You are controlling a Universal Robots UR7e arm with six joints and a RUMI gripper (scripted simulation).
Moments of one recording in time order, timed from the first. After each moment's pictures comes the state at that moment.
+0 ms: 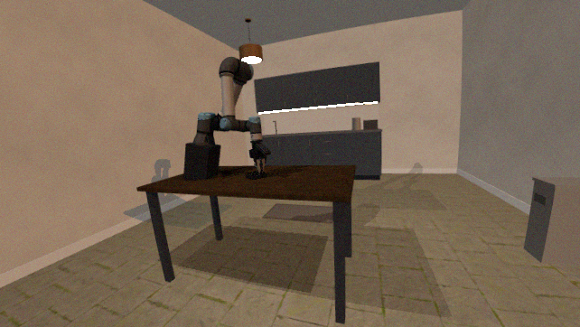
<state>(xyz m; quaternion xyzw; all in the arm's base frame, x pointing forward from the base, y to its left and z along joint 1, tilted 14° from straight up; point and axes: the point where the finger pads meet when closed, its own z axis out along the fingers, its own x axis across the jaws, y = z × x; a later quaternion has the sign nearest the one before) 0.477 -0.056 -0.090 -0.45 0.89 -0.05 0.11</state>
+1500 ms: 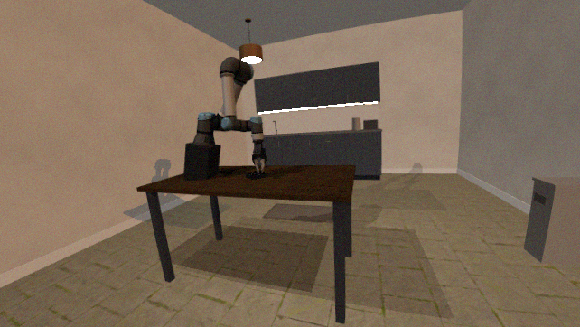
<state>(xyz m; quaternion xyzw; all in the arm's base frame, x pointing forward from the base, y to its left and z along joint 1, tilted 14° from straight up) 0.474 -0.058 -0.091 -0.10 0.99 0.00 0.12</state>
